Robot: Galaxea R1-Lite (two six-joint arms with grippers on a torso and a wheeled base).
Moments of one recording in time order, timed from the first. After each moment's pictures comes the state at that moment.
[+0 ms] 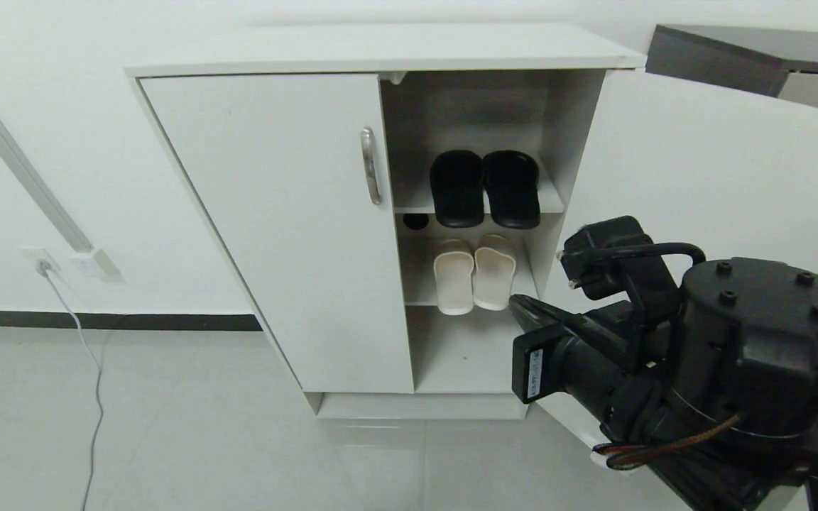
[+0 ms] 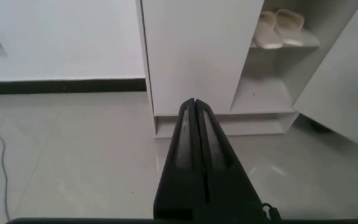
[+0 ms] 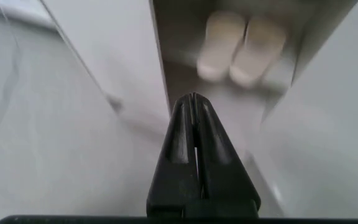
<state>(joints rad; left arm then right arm) 0.00 0.00 0.00 0.00 -0.04 0.00 1.00 1.63 -0.78 -0.77 -0.59 0.06</state>
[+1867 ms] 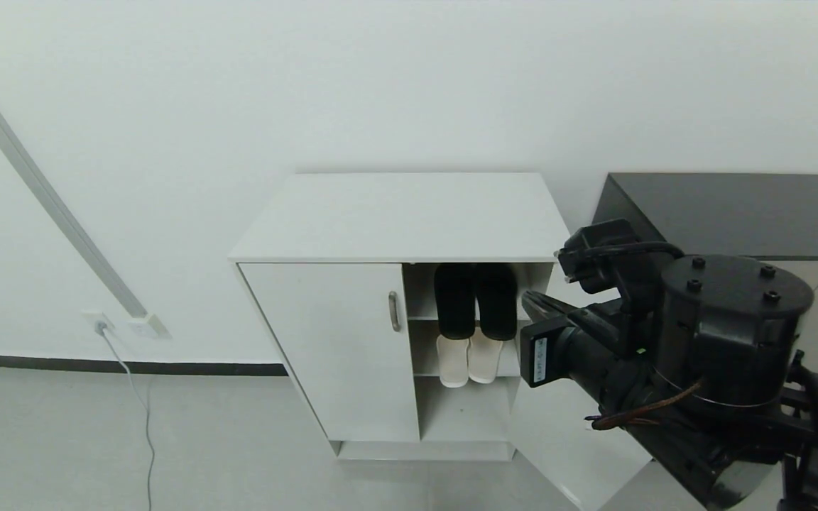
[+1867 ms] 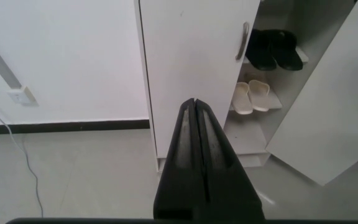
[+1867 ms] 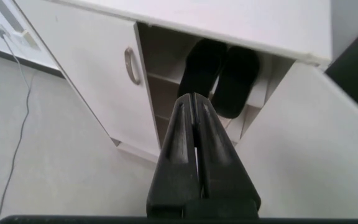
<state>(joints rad) 0.00 0.00 0.00 0.00 -0.04 0.00 0.94 1.65 -0.77 -0.79 -0.60 0.03</state>
